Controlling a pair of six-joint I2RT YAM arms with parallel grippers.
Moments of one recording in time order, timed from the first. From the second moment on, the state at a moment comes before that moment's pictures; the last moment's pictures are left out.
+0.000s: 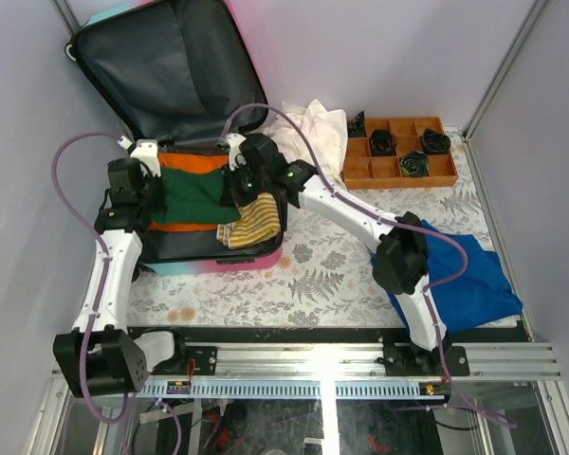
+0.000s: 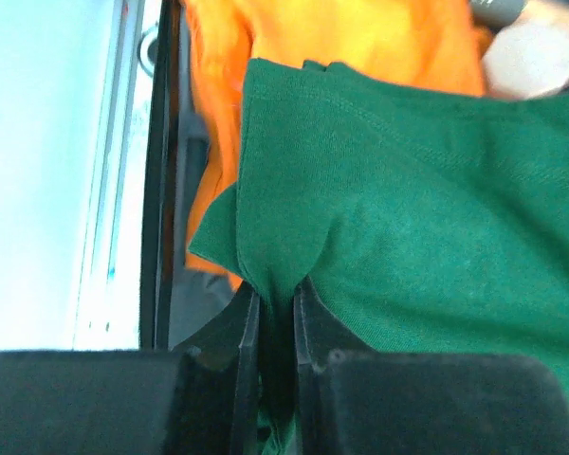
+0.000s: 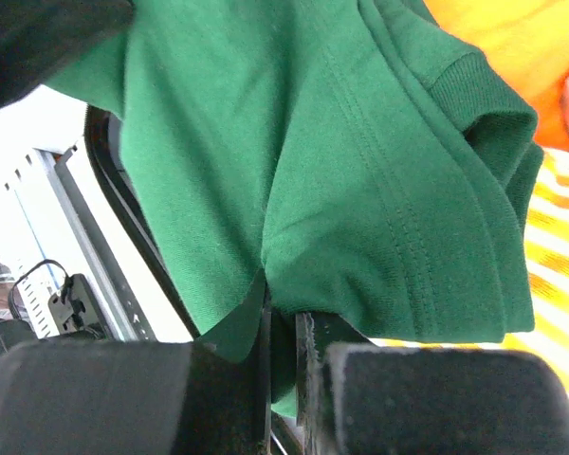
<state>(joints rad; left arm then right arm) 0.09 1.16 1.08 -0.45 -0.02 0.10 0.85 2.13 2.06 -0.52 -0.28 0.27</state>
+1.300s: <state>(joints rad) 0.27 1.18 0.92 -0.45 0.05 0.32 0.95 2.15 1.81 -0.38 -0.28 0.31</state>
